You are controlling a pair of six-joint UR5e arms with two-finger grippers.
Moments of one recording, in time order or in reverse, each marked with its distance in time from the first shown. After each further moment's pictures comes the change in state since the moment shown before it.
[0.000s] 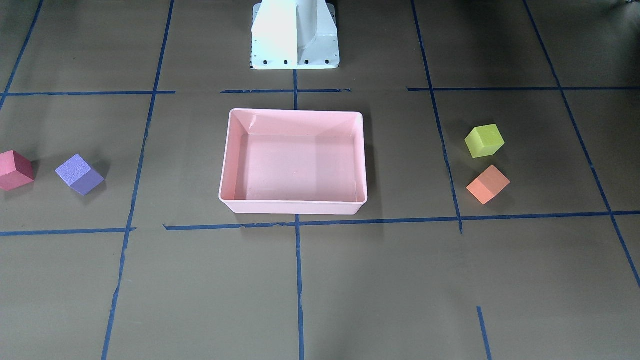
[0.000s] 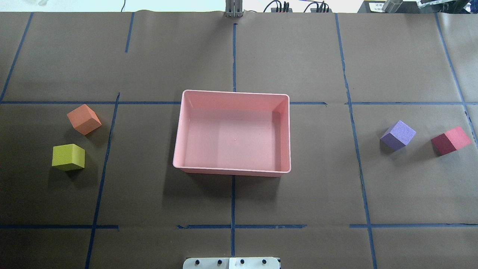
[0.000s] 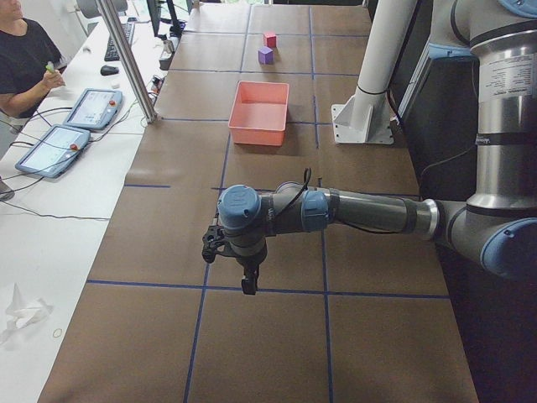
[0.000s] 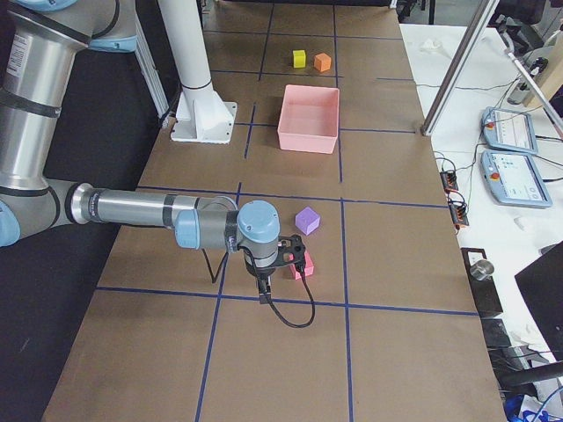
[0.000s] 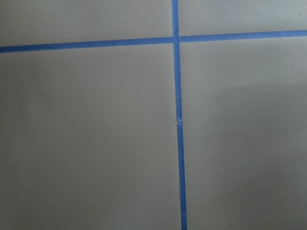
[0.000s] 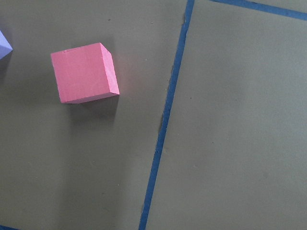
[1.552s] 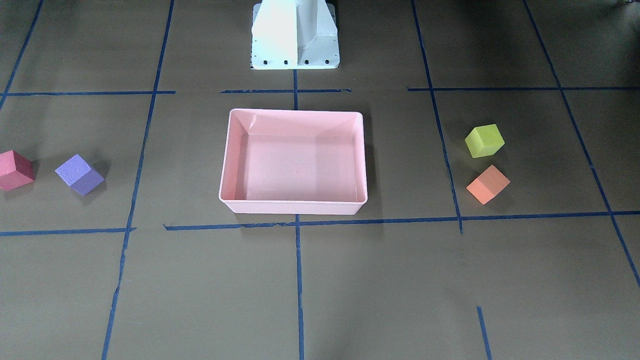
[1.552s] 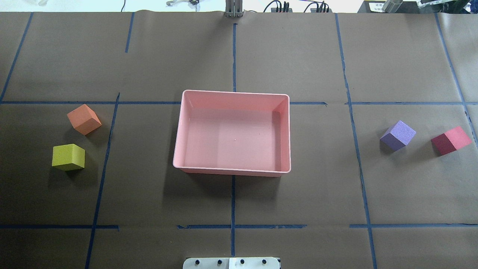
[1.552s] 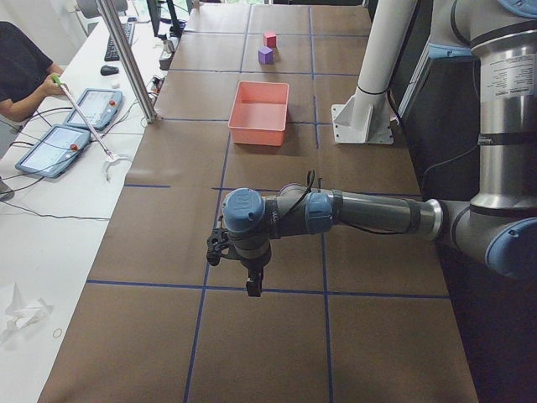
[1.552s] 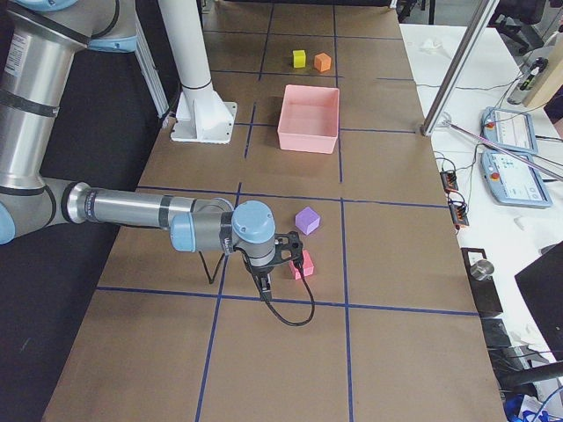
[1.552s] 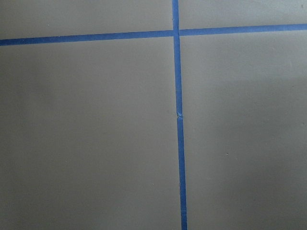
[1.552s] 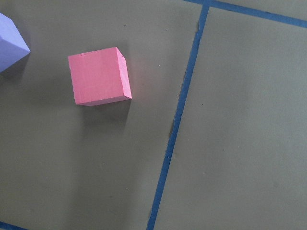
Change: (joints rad) left arm 0.001 0.024 -0.005 0.000 -0.006 0.001; right arm -0.002 -0.021 -0.001 0.081 0.029 -0.002
